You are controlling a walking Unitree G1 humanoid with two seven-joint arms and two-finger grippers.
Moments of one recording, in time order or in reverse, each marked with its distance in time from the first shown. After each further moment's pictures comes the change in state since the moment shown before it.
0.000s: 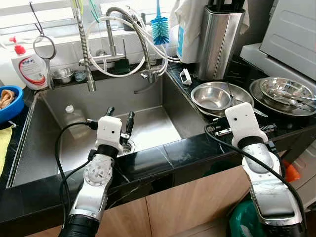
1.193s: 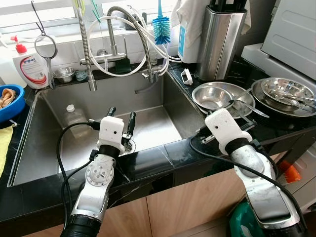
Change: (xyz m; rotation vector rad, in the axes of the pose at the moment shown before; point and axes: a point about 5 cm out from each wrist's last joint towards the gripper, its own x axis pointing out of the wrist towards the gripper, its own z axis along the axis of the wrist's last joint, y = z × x) left arm 0.000 -0.003 0.000 -0.003 0.000 -0.001; right arm -0.004 0.020 0.020 -0.202 -0.199 0.209
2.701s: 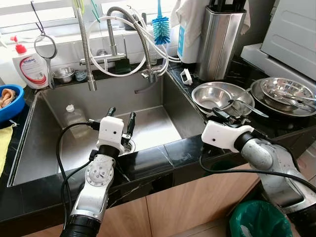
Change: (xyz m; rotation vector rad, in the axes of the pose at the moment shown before) left arm 0.000 0.001 0.000 0.002 0.002 -0.002; right arm 0.014 -0.017 -0.028 -0.478 0.019 0.199
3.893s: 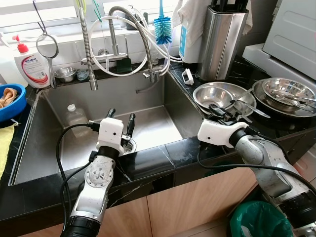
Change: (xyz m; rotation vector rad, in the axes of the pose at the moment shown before) left arm -0.002 0.001 -0.002 0.000 0.009 0.002; right arm 0.019 -0.004 -0.001 -0.125 -0.015 -0.063
